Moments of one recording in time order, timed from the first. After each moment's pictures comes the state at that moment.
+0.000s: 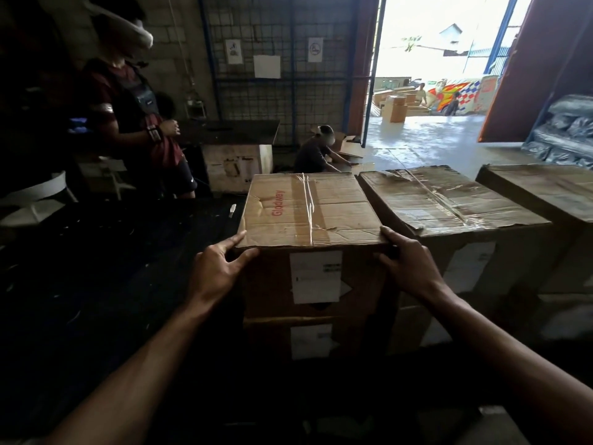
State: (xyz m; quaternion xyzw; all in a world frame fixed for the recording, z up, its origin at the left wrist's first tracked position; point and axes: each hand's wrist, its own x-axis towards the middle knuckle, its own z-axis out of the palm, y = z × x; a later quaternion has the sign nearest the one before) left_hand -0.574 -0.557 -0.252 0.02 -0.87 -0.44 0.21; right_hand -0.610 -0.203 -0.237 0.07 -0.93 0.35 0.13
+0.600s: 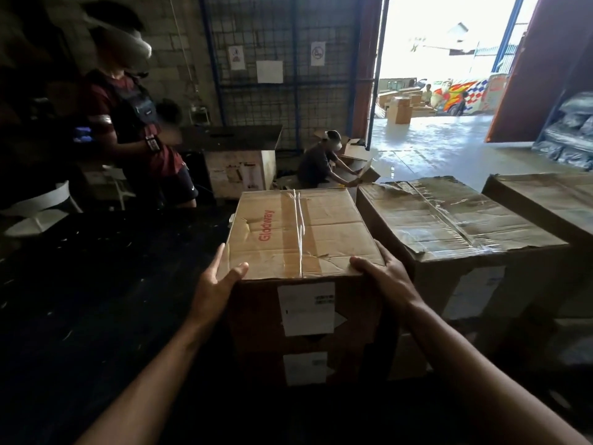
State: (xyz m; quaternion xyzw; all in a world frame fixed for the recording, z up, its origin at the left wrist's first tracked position) left_hand -0.595 -0.528 -0.250 0.07 -0.76 -0.64 0.12; right_hand -0.641 -0.221 -0.235 0.04 -0.75 0.66 -0.03
